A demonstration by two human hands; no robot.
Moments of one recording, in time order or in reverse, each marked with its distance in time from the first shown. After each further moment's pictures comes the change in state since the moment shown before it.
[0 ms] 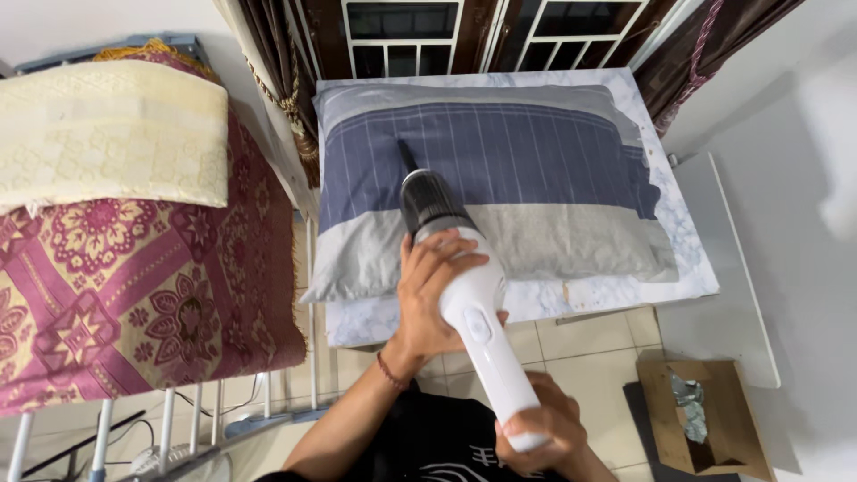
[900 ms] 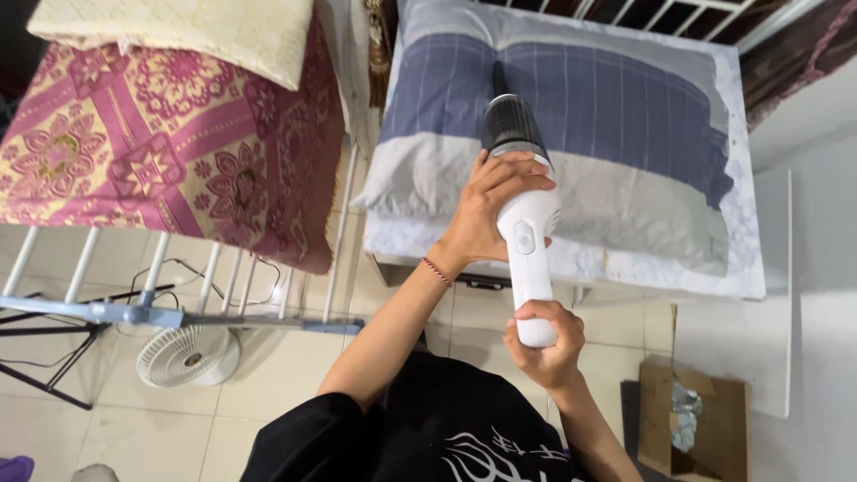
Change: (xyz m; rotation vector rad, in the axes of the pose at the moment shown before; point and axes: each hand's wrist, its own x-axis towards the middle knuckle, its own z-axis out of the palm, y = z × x) left_hand -0.025 -0.025 0.011 -0.105 -0.053 0.021; right_hand -0.031 0.011 0.020 0.023 -0.061 0.248
